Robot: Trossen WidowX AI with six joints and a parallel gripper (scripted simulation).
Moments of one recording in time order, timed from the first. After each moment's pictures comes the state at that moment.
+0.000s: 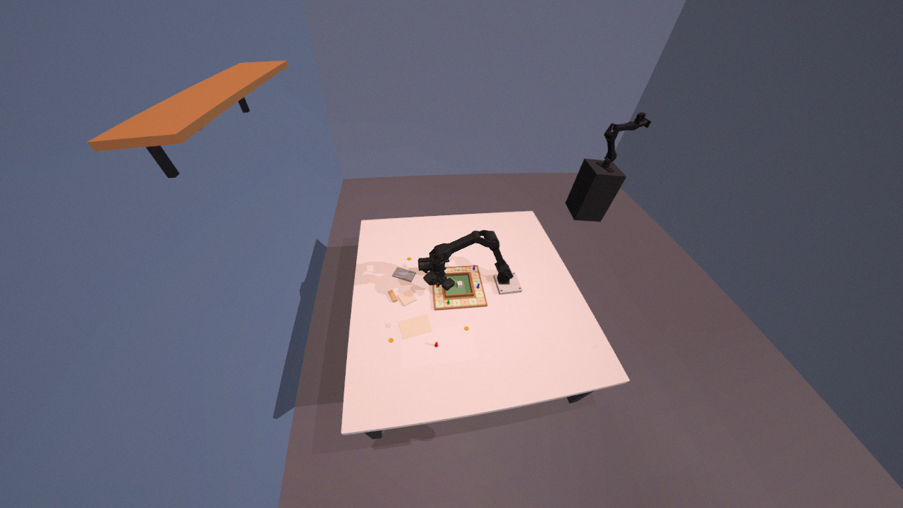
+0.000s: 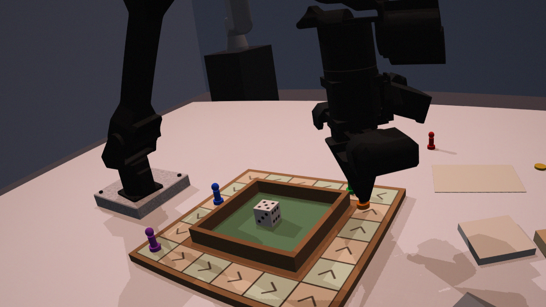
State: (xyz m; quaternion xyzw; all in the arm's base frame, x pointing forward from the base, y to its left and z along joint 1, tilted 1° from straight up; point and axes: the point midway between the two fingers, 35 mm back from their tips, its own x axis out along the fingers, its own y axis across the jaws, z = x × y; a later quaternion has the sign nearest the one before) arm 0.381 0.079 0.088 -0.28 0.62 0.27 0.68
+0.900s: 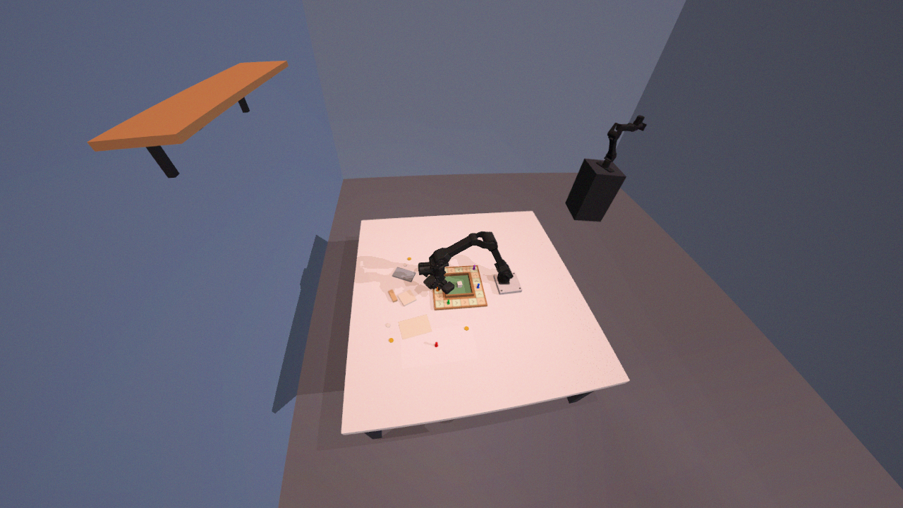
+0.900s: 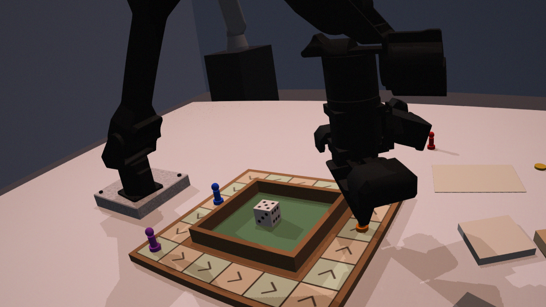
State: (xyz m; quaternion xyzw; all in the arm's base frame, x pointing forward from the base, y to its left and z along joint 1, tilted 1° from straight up) arm 0.381 0.079 0.057 -0.28 0.63 0.27 0.67
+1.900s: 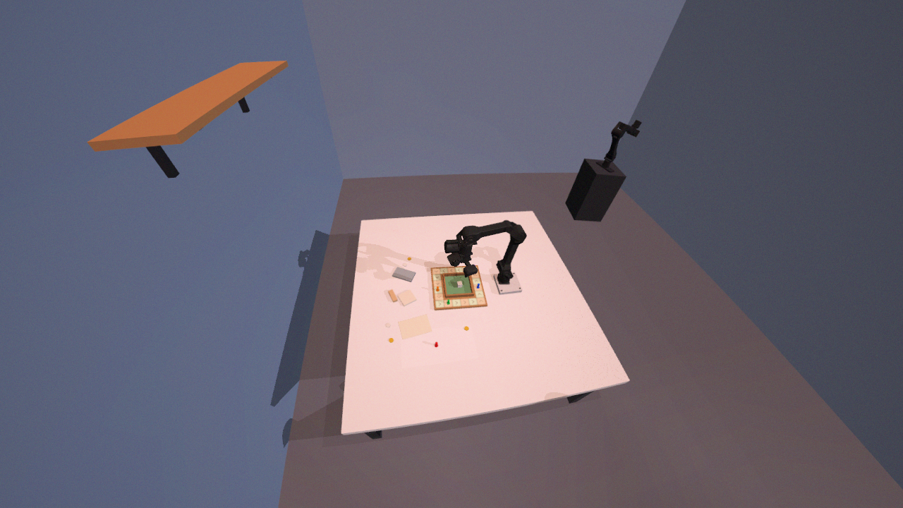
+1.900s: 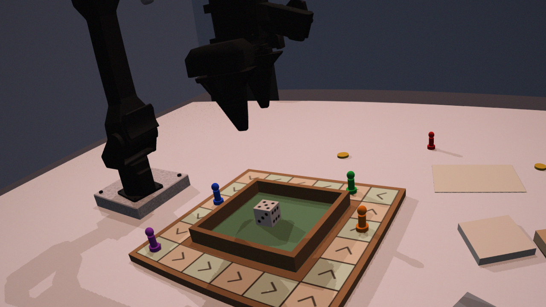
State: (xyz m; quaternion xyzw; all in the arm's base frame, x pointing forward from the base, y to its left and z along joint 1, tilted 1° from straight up) arm 0.253 0.051 0.176 -0.15 0.67 0.15 0.71
